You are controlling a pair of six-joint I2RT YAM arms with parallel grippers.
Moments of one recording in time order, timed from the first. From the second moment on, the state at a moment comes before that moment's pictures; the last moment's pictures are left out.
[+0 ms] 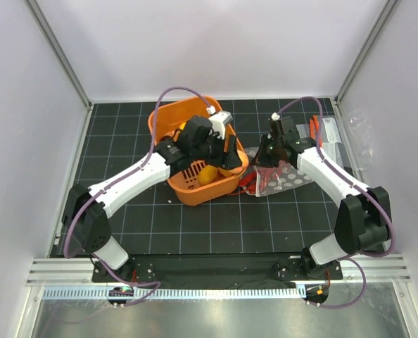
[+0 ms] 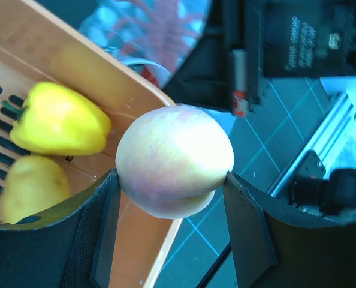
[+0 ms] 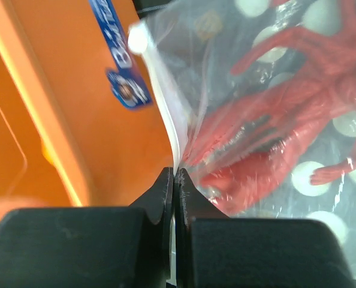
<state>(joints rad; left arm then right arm) -0.73 1.60 1.37 -0.32 0.24 -0.40 0.32 1.50 1.13 -0.53 -0.18 0.58</state>
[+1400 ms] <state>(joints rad) -0.74 1.94 1.68 -0.20 0.17 -0.55 0.32 1.34 1.02 -0.54 -0.09 0.59</state>
